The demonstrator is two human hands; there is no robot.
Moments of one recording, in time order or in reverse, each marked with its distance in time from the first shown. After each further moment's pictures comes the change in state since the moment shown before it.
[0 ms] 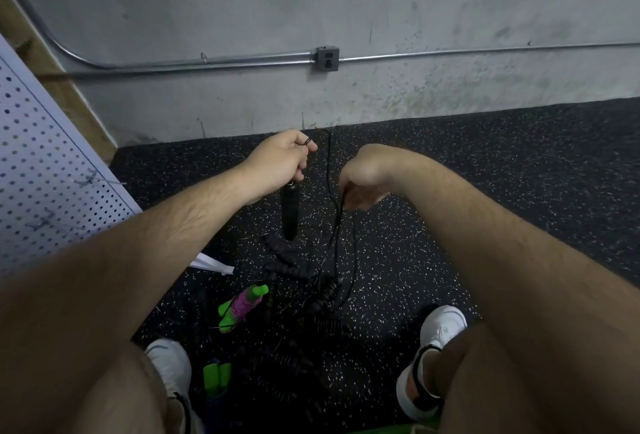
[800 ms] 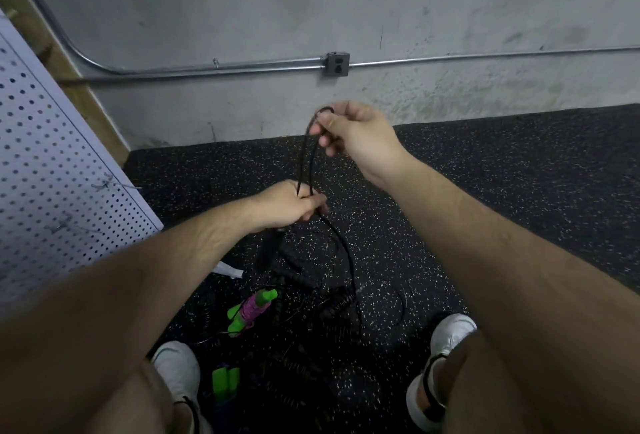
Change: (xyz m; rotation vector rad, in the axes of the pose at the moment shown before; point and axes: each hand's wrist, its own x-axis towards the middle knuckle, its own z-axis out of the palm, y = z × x) left_hand -0.017 -0.034 0.004 0.191 -0.284 -0.155; right_hand 0.030 -0.029 0.016 0.786 0.104 -0.700
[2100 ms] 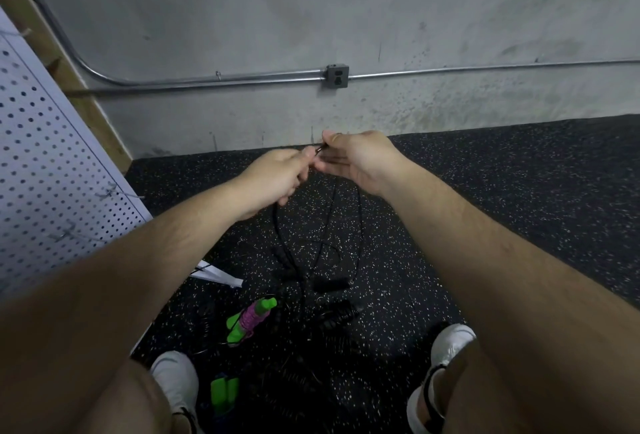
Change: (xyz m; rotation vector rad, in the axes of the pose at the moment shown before) left_hand -0.017 0.032 -0.036 -0.328 0.159 0.105; right_hand -0.011 -0.015 0.004 0.104 0.107 0.320
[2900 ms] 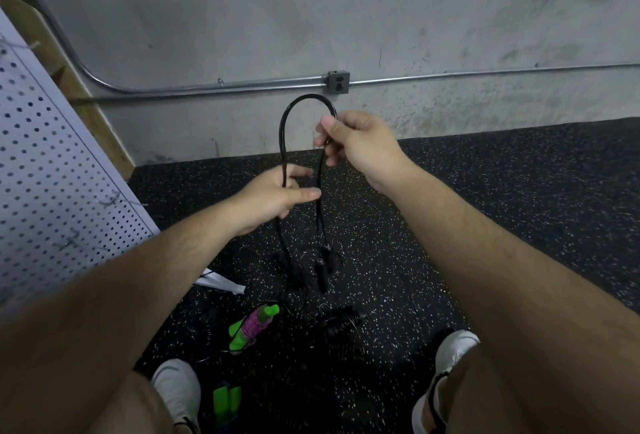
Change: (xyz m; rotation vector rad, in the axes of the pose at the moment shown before) left_hand 0.012 -0.036 -0.008 0.069 0.002 0.043; right_hand 0.009 -0.006 0.000 -0.306 -0.026 -0.383
